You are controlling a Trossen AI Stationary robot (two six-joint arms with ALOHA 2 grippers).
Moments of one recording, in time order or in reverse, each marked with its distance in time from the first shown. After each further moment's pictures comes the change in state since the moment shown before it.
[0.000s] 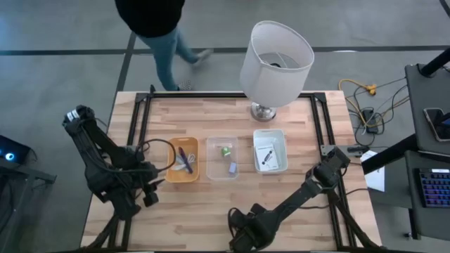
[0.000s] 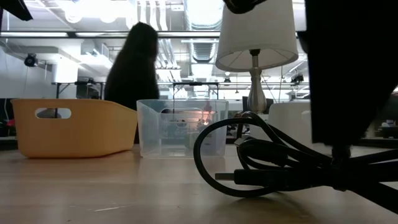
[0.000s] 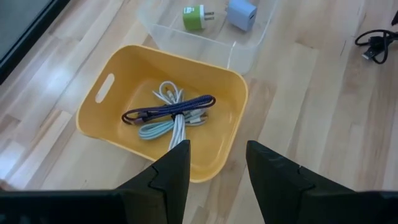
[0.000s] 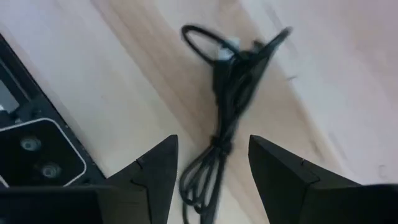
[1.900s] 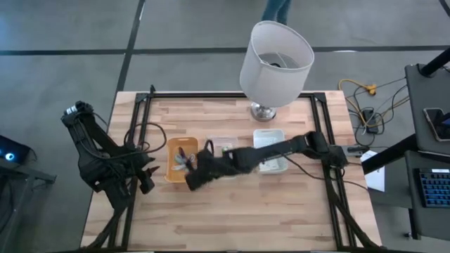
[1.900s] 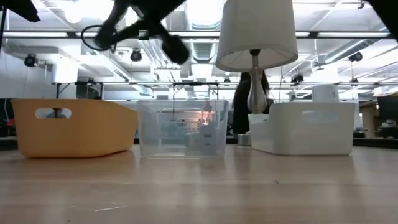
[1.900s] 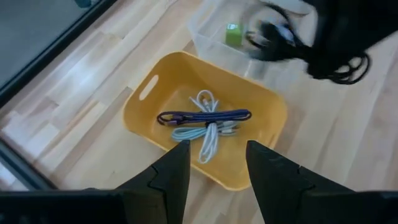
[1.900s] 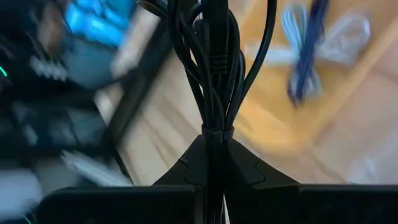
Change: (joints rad) left arm 0.001 -0.100 0.001 -0.178 -0.047 -0.191; right arm -0.469 -0.125 -0.014 0.563 -0.043 -0.104
